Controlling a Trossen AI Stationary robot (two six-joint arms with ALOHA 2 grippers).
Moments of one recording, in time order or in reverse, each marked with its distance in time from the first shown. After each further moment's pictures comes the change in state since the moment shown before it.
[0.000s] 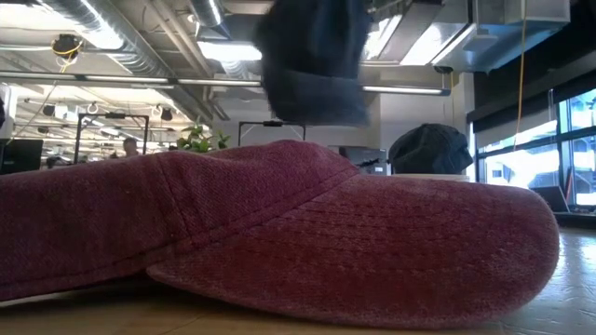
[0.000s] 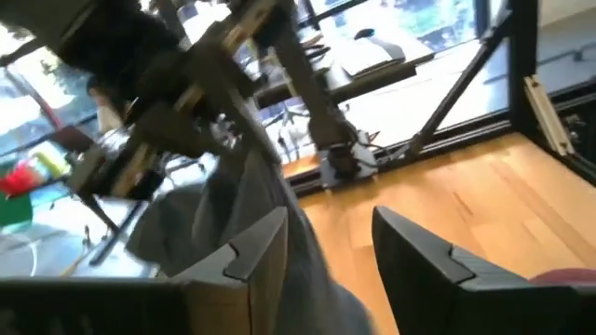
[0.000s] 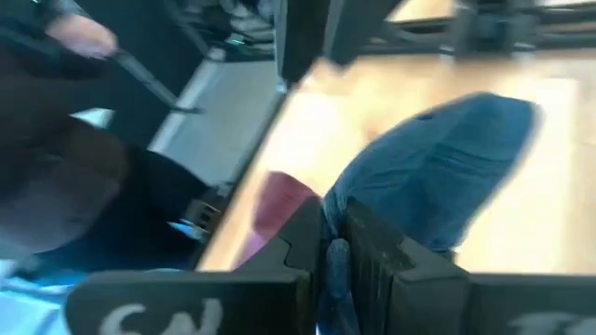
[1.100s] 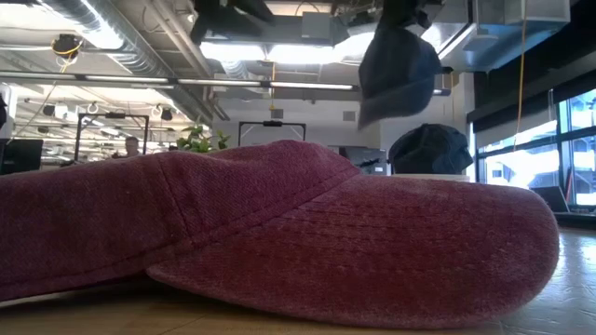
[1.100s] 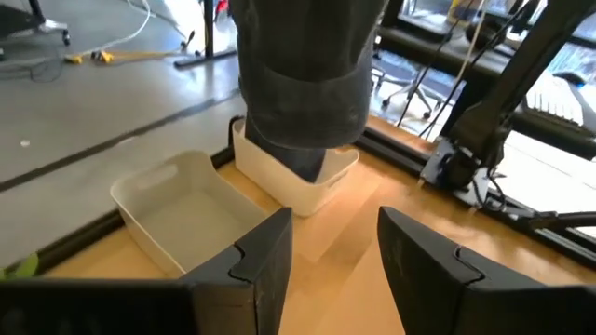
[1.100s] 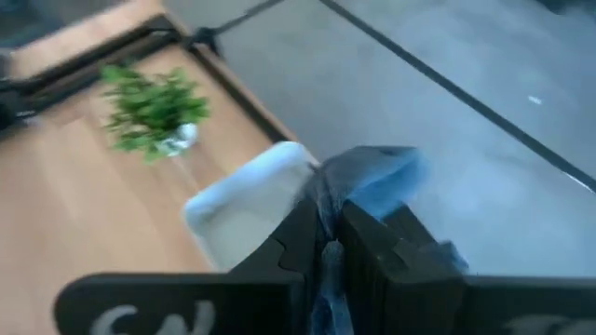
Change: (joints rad) left arm 0.115 0.056 -0.002 -0.118 -0.294 -0.738; right arm -0.248 -0.244 0.000 -0.110 0.957 0.337
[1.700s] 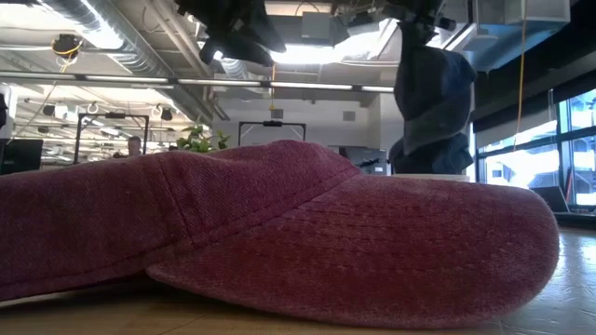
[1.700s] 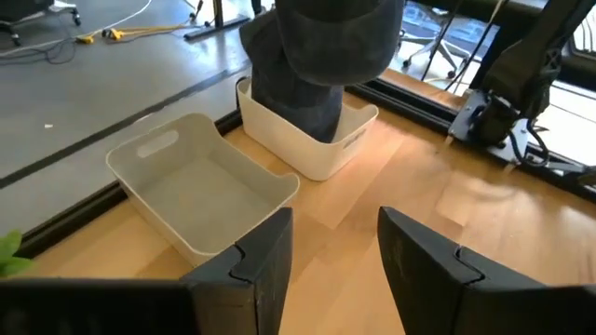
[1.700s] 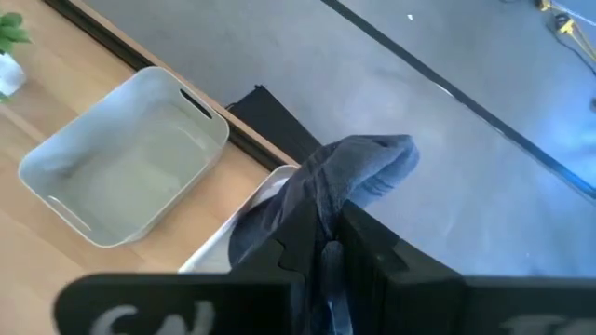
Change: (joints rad) left arm 0.000 0.122 -0.001 0.005 -0.008 0.006; right arm -0.010 0.029 0.000 -0.219 0.281 0.091
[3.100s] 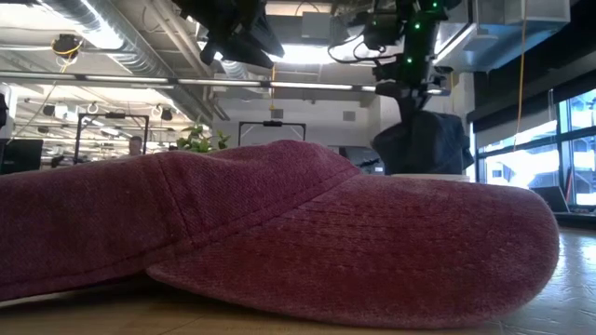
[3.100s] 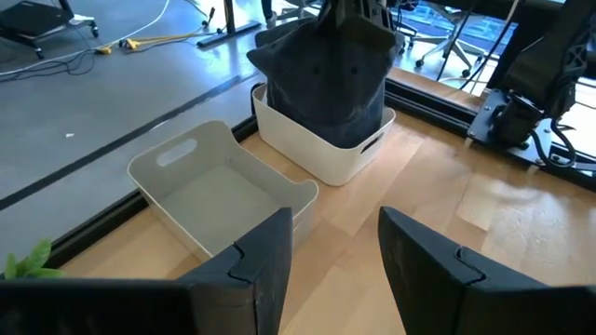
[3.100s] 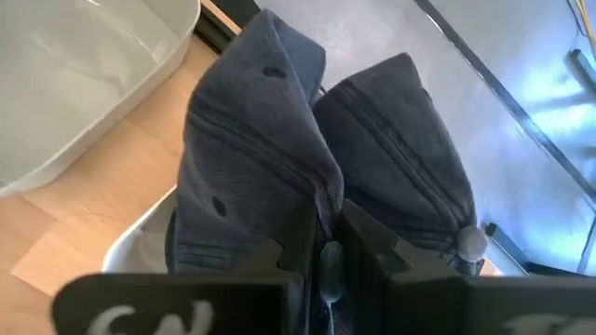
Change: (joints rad) left arm 0.026 0.003 0.000 0.002 -0.011 0.043; right arm 0.000 0.064 -0.436 0.238 0.063 0.006
